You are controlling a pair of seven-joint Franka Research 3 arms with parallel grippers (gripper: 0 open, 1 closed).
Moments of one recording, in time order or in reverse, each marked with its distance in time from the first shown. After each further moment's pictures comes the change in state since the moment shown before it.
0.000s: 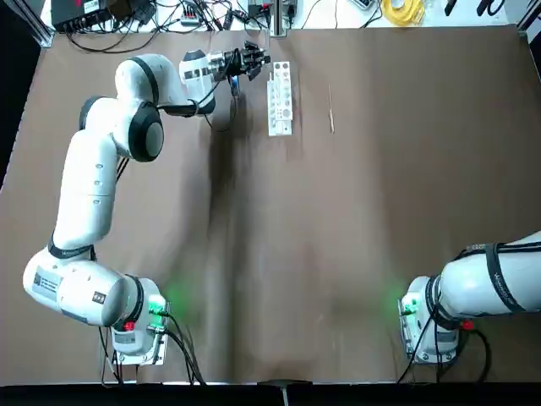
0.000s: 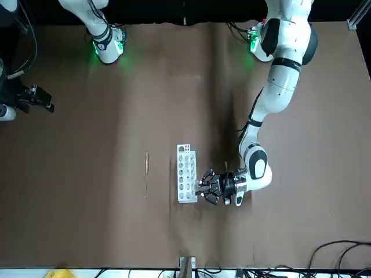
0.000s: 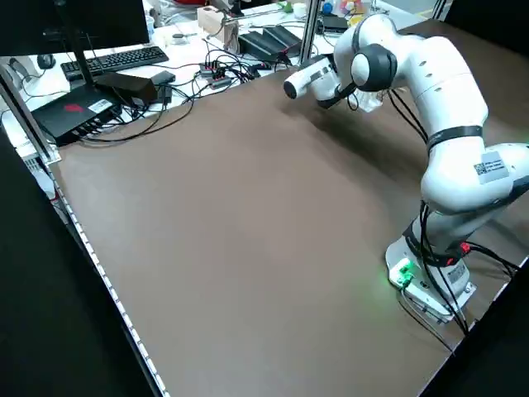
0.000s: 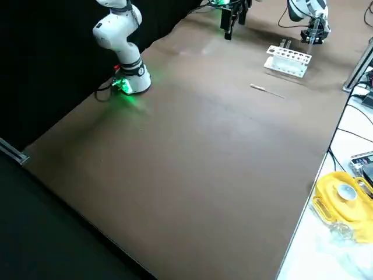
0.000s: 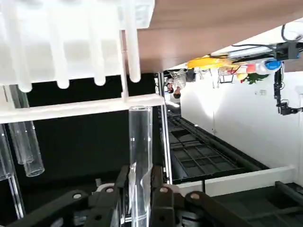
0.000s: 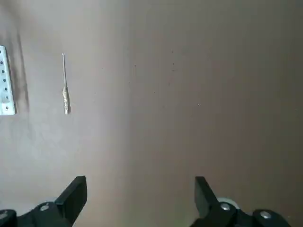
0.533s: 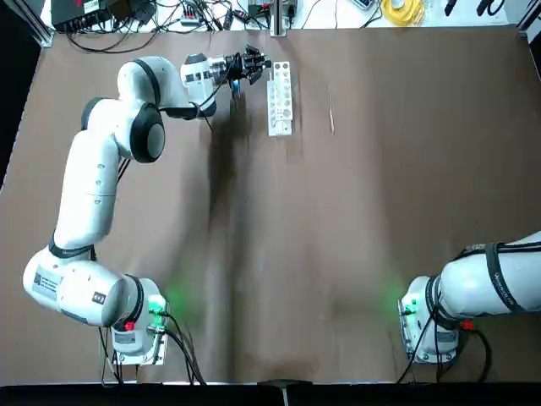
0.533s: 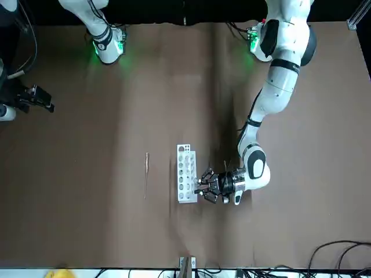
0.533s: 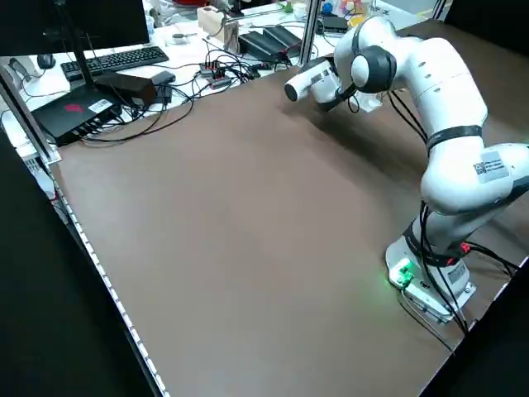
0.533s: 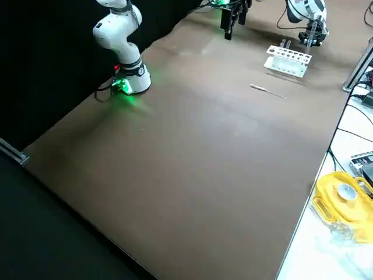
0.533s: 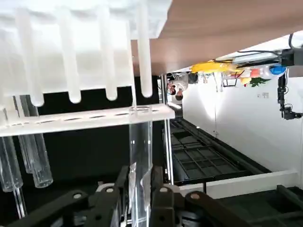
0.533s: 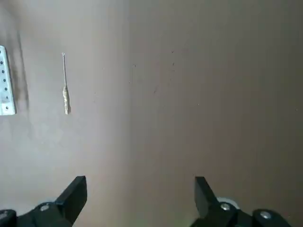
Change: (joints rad) left arm -0.005 0.019 0.000 -0.001 0.002 -0.002 0.000; right arm 0.000 0.000 0.000 0.000 0.000 0.000 0.000
